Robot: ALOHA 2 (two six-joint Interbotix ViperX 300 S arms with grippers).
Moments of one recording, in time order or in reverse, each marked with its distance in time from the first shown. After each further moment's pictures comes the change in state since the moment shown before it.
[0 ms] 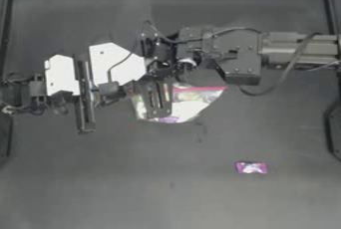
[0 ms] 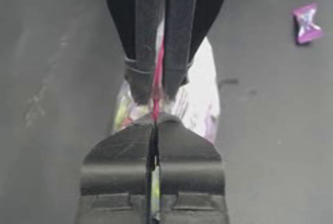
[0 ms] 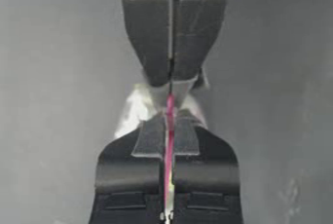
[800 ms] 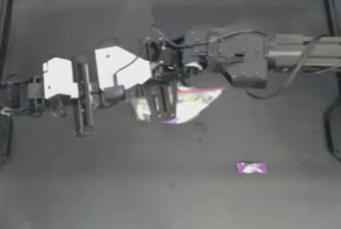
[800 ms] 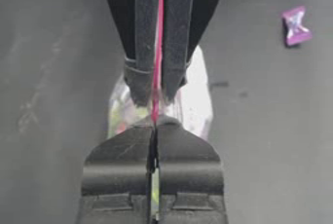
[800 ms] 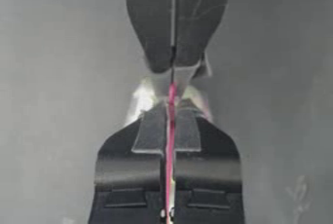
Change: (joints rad) left arm -0.015 -0.021 0.006 0.005 0.000 0.003; right arm 0.000 -0.029 0.055 -0.005 -0.009 0.009
